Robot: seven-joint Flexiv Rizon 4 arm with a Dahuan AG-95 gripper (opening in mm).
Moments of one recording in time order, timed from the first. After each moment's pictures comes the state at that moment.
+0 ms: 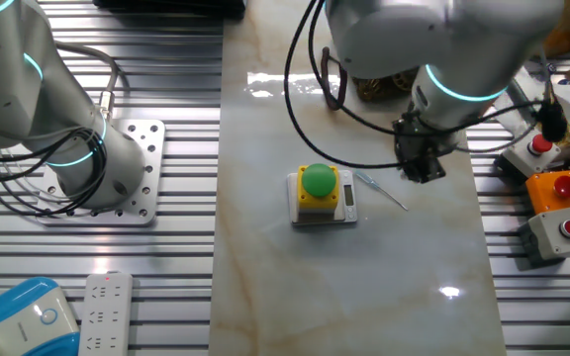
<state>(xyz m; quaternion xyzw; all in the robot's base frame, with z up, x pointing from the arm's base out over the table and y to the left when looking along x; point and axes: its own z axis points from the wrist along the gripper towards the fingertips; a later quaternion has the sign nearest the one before) 0.574 -0.027 0.068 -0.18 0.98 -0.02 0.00</state>
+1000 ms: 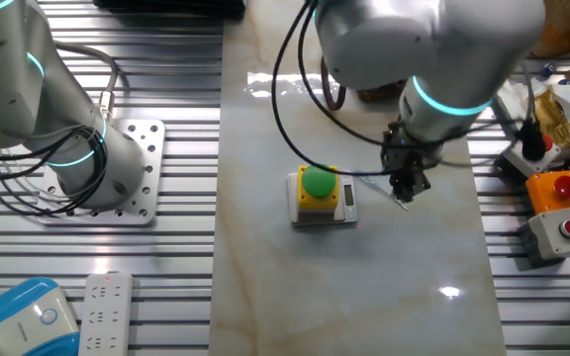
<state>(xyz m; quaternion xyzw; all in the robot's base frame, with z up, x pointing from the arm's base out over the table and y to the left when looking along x) 0.549 -0.049 0.049 -0.14 0.99 0.01 -0.01</state>
